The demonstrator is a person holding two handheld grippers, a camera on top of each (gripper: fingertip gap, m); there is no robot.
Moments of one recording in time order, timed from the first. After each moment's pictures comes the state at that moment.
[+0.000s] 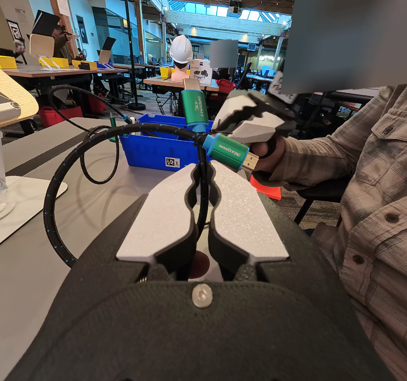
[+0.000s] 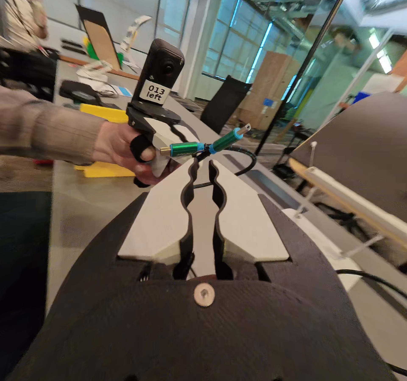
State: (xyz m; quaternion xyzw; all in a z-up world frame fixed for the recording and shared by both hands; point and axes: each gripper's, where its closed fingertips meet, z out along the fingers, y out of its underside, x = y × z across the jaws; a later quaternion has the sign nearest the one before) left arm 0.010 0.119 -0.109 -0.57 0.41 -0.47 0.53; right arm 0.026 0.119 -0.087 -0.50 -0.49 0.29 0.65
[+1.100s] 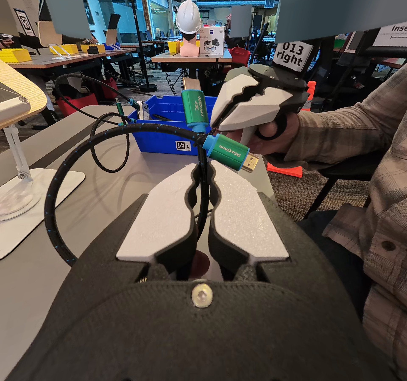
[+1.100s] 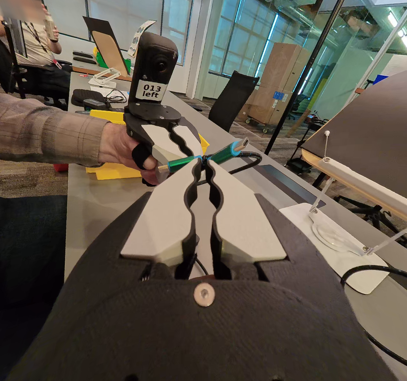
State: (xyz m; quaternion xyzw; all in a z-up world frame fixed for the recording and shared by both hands) left arm 0.017 0.121 -0.125 -0.60 0.45 -0.40 0.53; right arm 0.026 0.122 -0.096 -0.52 -0.48 0.34 0.62
